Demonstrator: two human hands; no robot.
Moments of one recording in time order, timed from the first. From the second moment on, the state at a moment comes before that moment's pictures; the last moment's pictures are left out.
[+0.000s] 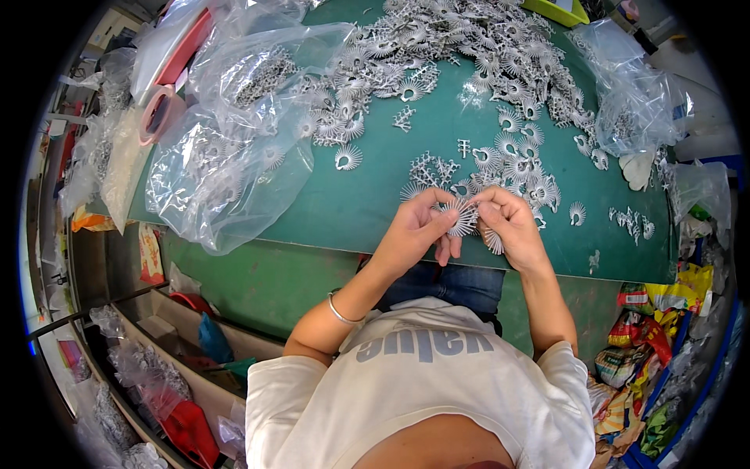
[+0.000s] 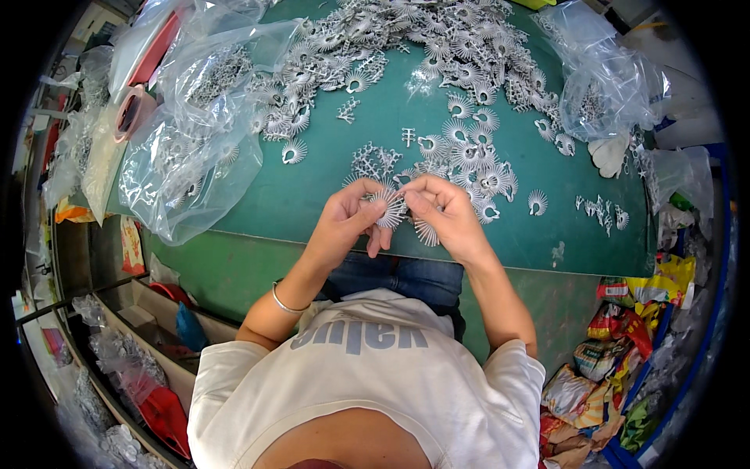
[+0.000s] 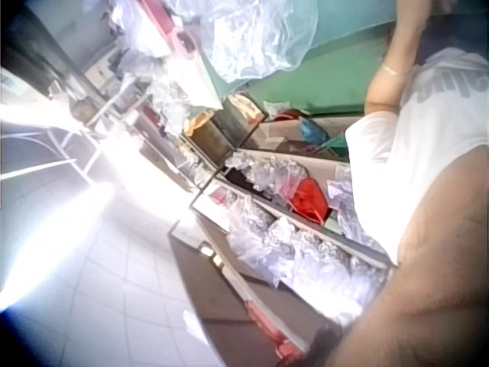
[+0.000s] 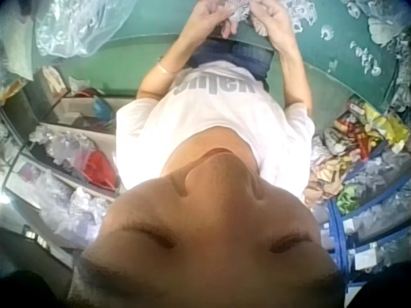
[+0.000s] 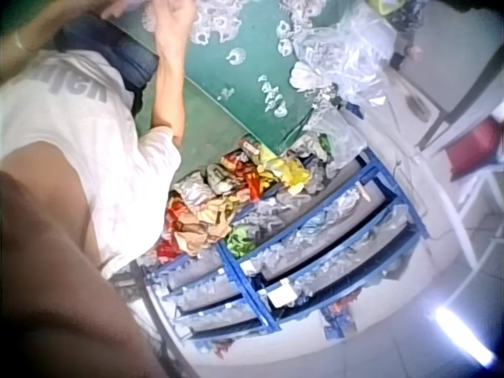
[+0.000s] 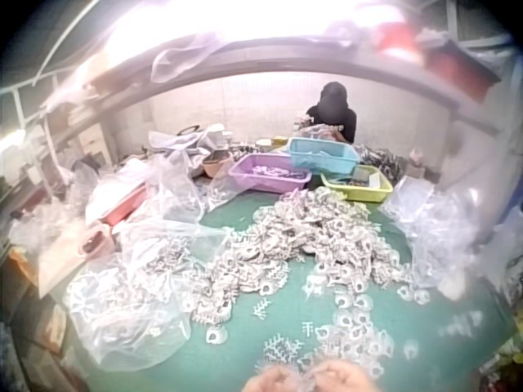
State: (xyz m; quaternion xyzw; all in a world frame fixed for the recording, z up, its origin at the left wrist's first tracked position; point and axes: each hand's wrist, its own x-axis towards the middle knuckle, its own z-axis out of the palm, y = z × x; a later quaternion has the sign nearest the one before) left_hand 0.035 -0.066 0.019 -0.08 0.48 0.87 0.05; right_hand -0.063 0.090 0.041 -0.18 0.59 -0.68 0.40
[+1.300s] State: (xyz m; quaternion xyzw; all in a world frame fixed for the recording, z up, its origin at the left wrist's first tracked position) left_hand 0.064 -0.049 0.049 -0.20 0.58 0.78 -0.09; right_hand -0.050 0.095 0.080 -0.70 0.66 -0.21 -0.16
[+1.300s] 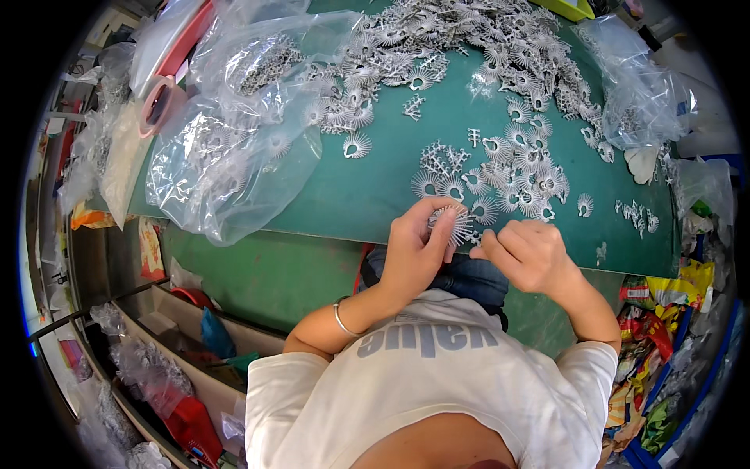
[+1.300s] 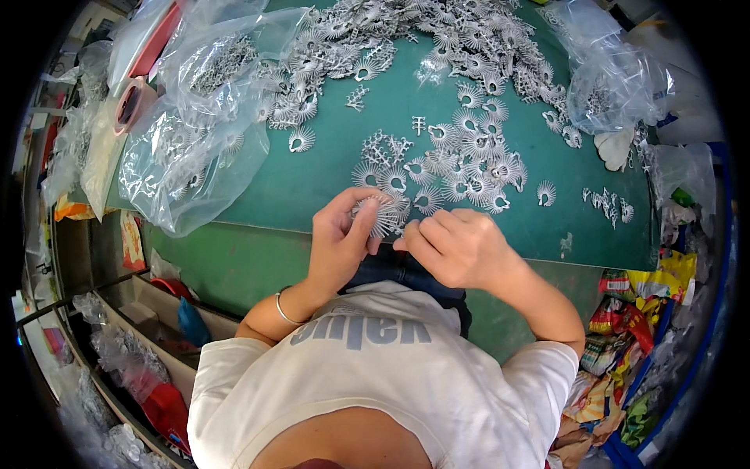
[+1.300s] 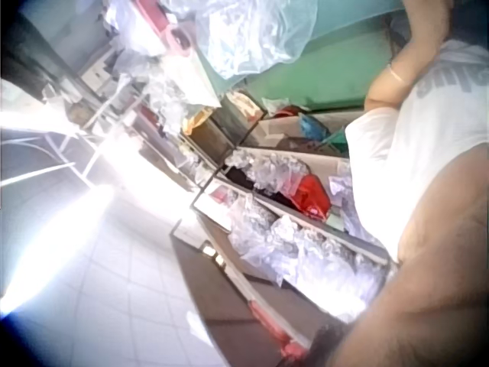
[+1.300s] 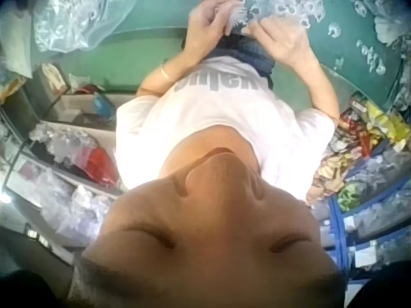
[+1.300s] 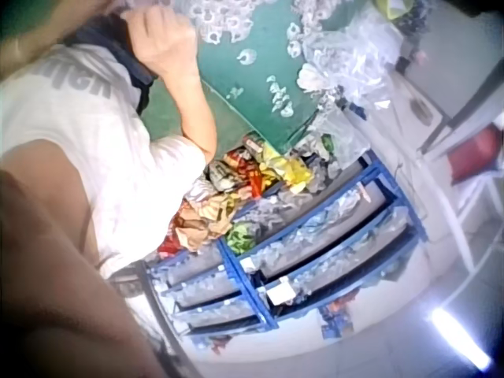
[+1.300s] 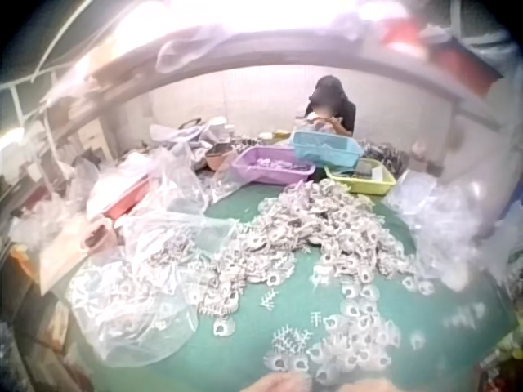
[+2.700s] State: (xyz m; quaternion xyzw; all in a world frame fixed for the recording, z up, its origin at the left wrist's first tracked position) left_hand 0.065 -0.052 0.014 -0.20 0.31 0.93 0.02; right_hand -0.092 0.086 0.026 -0.32 0.91 -0.25 0.02
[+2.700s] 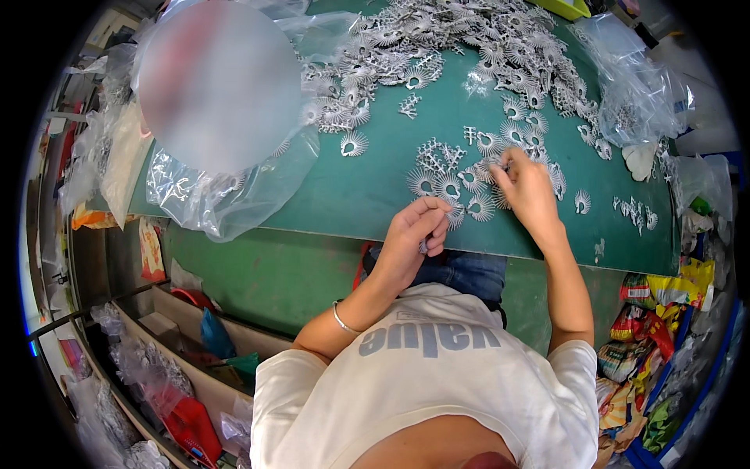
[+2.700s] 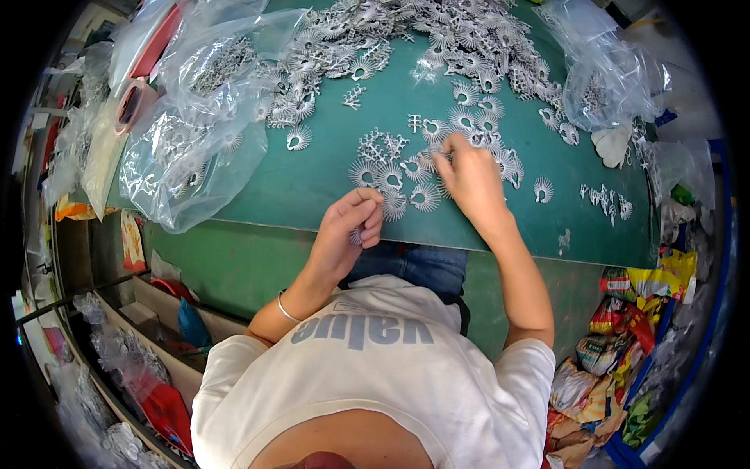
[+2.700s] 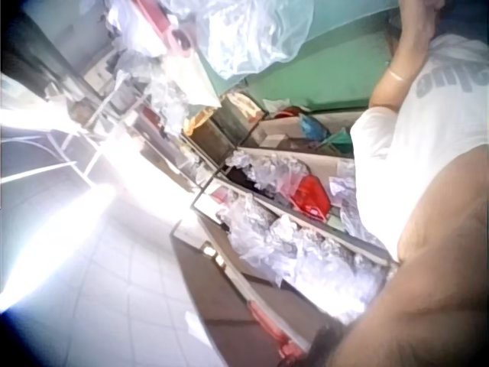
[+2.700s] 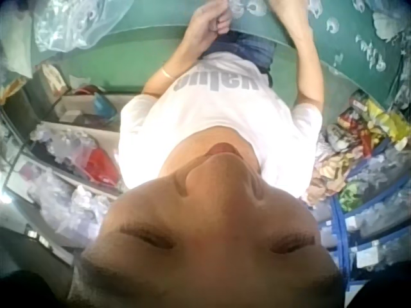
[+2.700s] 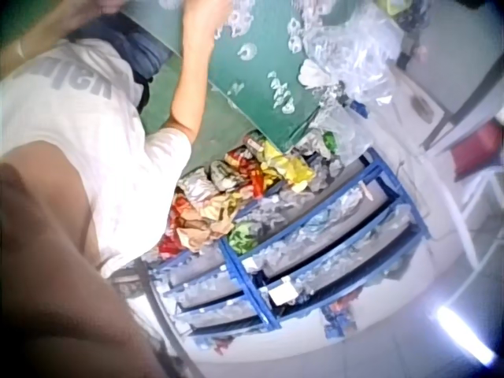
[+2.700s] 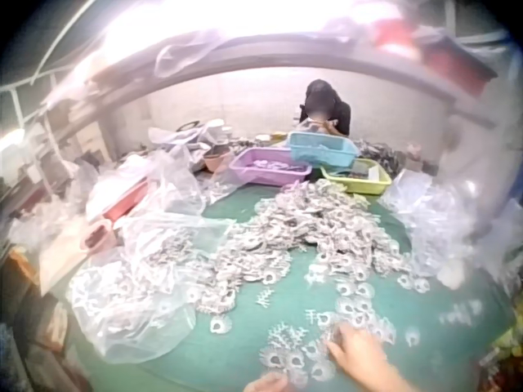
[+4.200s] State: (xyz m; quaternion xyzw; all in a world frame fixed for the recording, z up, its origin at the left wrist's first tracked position) left_hand 0.077 -0.078 0.014 -0.24 0.52 0.82 -0.07; right_hand -0.094 0.008 0.023 -0.44 0.87 -0.23 0.00
